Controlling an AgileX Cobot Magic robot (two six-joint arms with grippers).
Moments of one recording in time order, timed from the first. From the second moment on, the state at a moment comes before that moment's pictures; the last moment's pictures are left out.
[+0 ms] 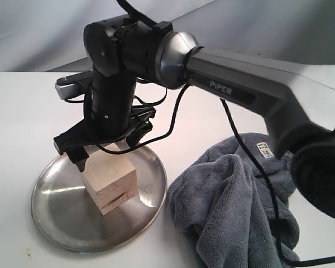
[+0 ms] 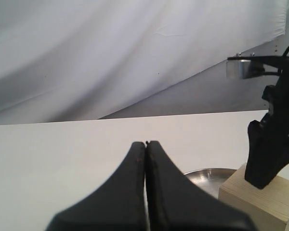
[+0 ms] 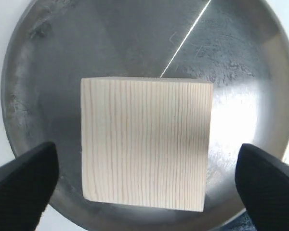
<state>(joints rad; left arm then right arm) -0.13 0.00 0.00 -0.12 0.13 0.11 0.98 2.27 -2.08 0.10 1.22 0.16</state>
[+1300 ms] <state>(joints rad) -0.13 0.00 0.00 -0.12 0.13 0.11 1.01 1.72 -1.25 -0.19 0.85 0.33</state>
